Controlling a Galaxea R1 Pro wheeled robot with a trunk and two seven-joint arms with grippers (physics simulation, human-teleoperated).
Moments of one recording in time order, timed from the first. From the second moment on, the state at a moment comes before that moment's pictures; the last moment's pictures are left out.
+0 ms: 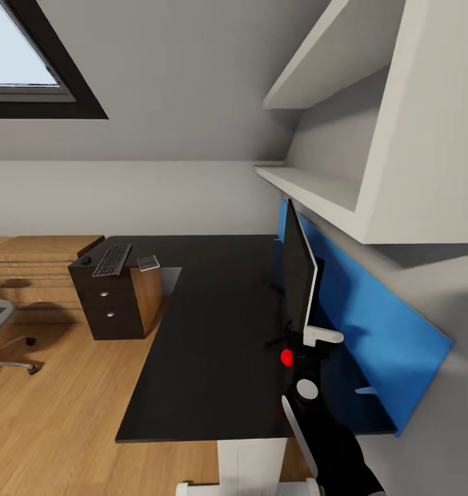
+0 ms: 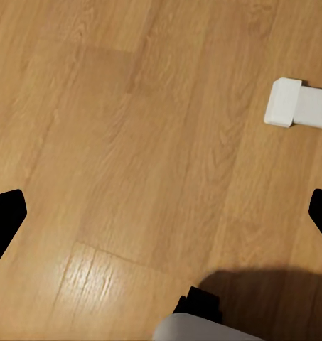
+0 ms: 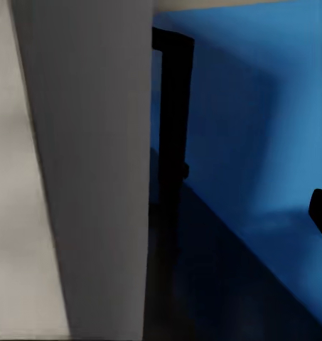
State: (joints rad) left arm -0.17 -0.05 -0.14 -0.15 0.26 -0.36 0.39; right arm -0.40 0.14 0.22 -1.22 0.07 0.04 -0.61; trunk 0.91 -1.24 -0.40
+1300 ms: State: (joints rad) left arm -0.17 -0.05 -0.14 -0.15 0.26 -0.36 0.39; right arm -0.40 0.14 0.22 -1.22 0.07 0.04 -0.61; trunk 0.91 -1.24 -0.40
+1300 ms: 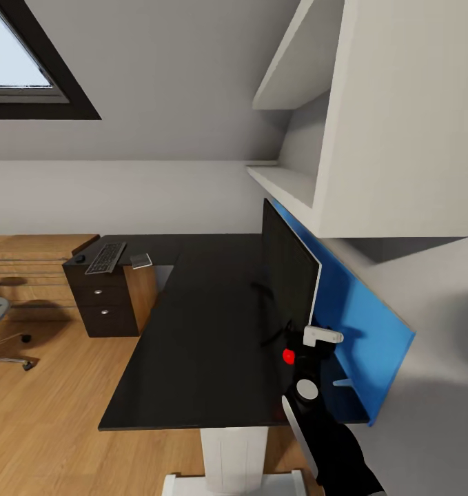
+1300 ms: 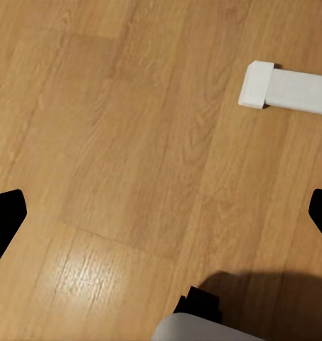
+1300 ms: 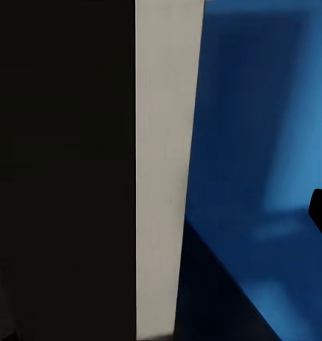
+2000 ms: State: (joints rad) left arm -0.17 -0.05 -0.14 -0.15 0.26 -0.37 0.39; right arm -0.40 0.14 0.22 -1.21 0.07 0.04 -0.61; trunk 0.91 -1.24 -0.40
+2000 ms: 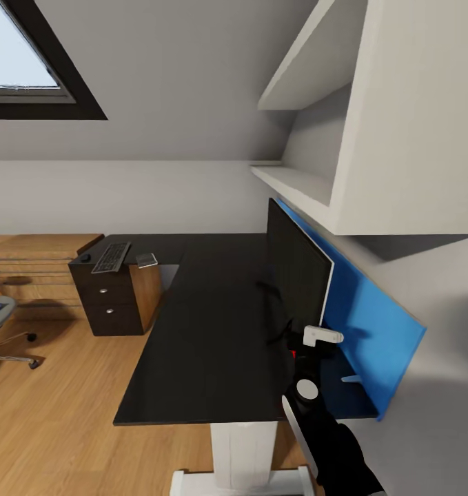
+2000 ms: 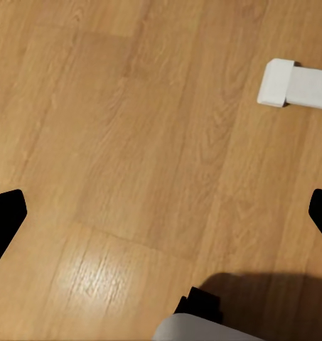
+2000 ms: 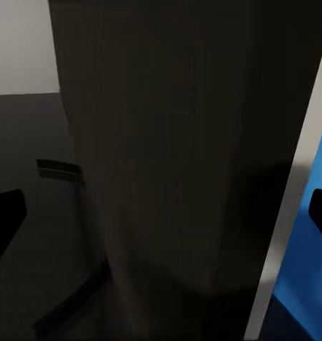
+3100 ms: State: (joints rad) left arm -0.17 -0.05 -0.14 -0.15 0.26 -0.36 0.39; right arm -0.40 0.14 0.22 -1.21 0.07 0.04 -0.61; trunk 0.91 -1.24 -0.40
